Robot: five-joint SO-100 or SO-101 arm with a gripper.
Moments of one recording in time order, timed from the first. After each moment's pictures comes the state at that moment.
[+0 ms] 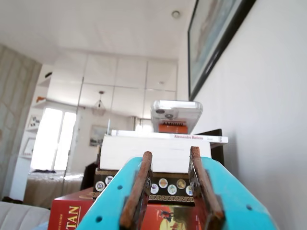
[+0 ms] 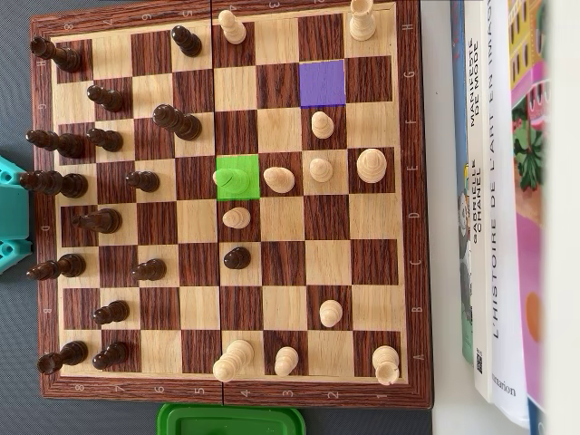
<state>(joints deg) -0.4 191.3 179.8 -42.9 89.6</state>
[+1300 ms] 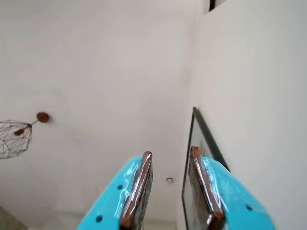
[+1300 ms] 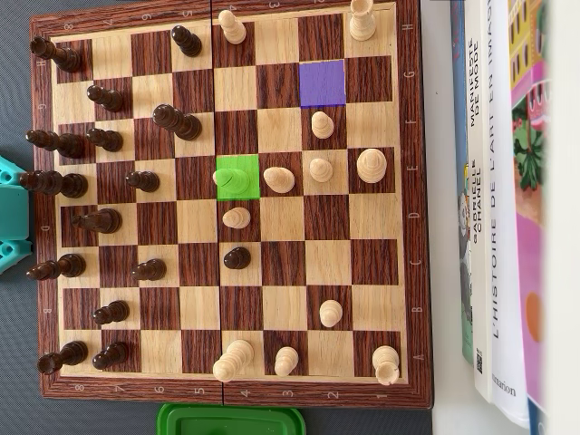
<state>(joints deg) 0.1 192.4 179.8 -91.0 91.1</state>
